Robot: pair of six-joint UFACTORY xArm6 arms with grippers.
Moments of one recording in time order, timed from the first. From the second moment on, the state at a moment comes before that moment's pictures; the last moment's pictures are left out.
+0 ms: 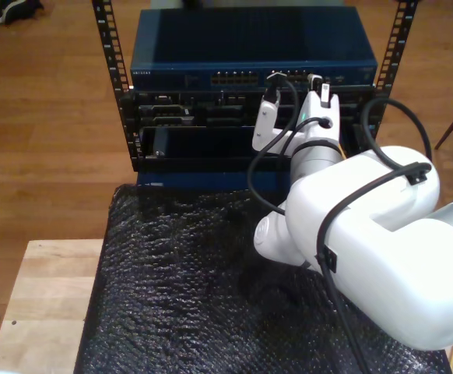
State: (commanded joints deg) left arm 84.3 -26.9 -6.2 -2.8 58.9 -169.5; right arm 27.8 37.4 -65.3 37.3 -69.5 -100.0
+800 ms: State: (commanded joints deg) left arm 84.3 -26.9 -6.2 -2.8 58.9 -169.5; right arm 27.7 39.8 -68.6 38.5 -69.1 -100.0
